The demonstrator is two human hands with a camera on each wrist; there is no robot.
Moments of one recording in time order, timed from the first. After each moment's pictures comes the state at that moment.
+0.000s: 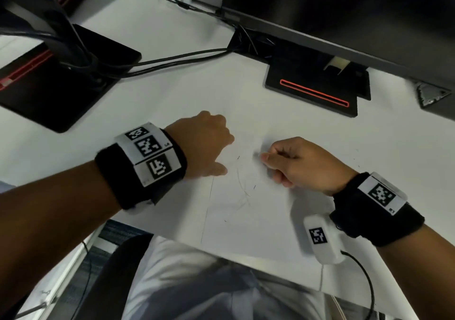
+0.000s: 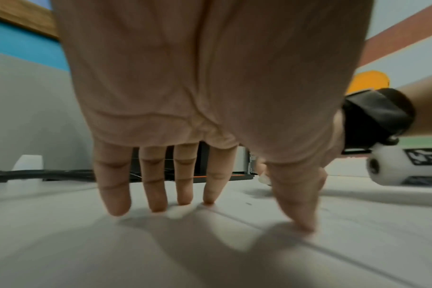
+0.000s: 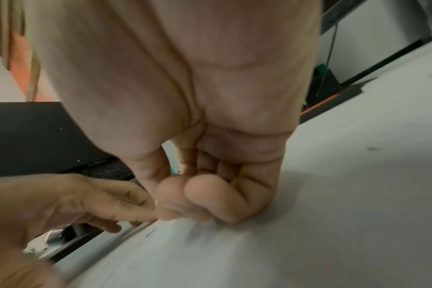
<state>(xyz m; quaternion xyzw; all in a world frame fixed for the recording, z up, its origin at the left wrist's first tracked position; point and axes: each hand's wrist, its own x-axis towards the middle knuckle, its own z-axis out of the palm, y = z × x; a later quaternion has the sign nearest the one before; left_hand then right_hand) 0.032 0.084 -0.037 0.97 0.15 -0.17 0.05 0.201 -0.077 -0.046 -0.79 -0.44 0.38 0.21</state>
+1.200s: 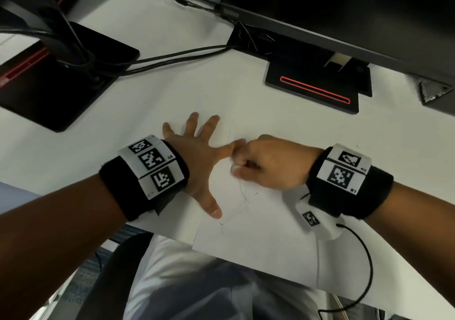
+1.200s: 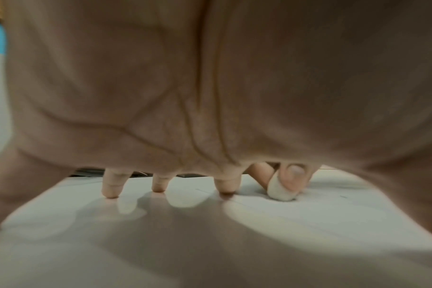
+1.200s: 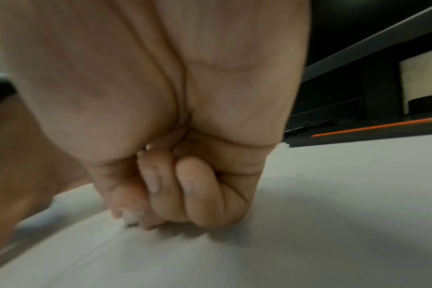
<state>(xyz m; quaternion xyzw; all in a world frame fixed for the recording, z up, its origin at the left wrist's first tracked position) 0.024 0.072 -0.047 0.92 0.21 -0.33 0.10 0.179 -0.038 -0.037 -0.66 -0.69 0.29 0.00</state>
